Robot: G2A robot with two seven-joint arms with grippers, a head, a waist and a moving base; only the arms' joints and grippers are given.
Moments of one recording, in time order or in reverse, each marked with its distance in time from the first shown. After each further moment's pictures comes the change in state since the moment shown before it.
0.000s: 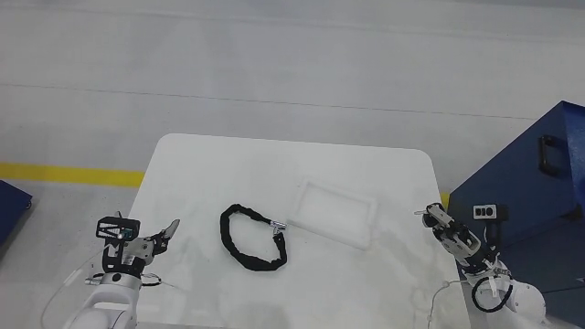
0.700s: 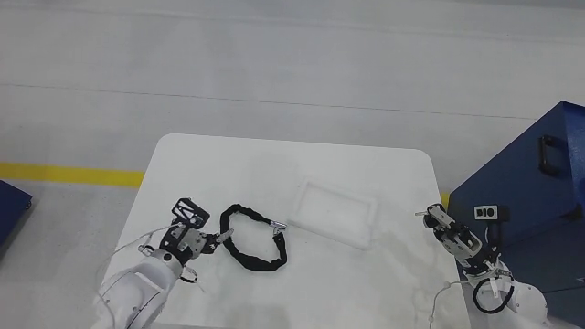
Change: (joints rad) left arm -0.206 0.002 0.211 -0.024 0.152 -0.317 -0.318; right arm 0.000 0.000 0.001 0.000 -0.002 -0.002 0.002
